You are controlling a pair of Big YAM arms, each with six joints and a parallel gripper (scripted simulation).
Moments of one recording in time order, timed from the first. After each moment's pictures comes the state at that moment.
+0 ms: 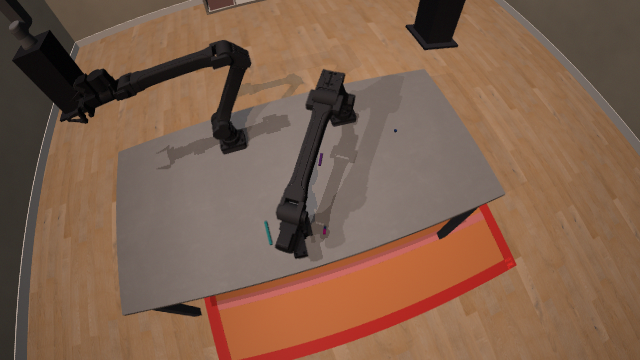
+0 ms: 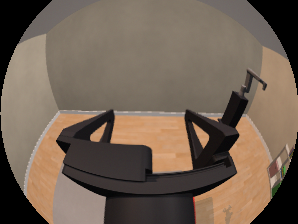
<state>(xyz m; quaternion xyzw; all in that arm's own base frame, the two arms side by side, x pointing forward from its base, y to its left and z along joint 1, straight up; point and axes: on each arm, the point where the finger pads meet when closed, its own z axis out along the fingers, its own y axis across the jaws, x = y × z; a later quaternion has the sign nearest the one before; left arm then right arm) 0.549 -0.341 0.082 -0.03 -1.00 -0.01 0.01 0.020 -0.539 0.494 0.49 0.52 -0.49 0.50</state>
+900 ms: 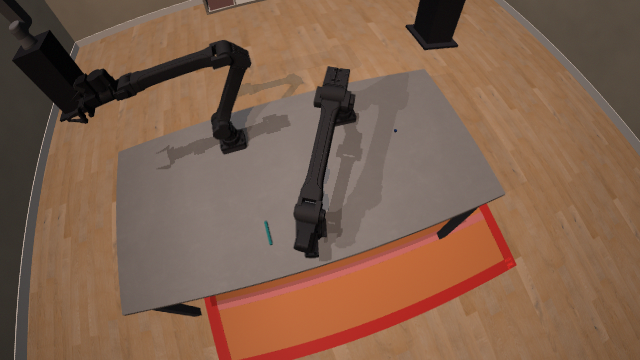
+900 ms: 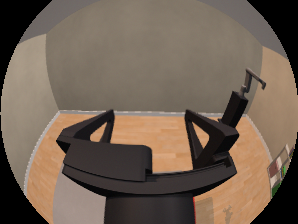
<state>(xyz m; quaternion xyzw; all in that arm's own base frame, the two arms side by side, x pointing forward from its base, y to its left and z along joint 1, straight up) 0.560 -0.291 0.081 -0.11 -0.99 -0.01 0.01 0.020 -0.539 0.494 0.49 0.52 -0.49 0.50</state>
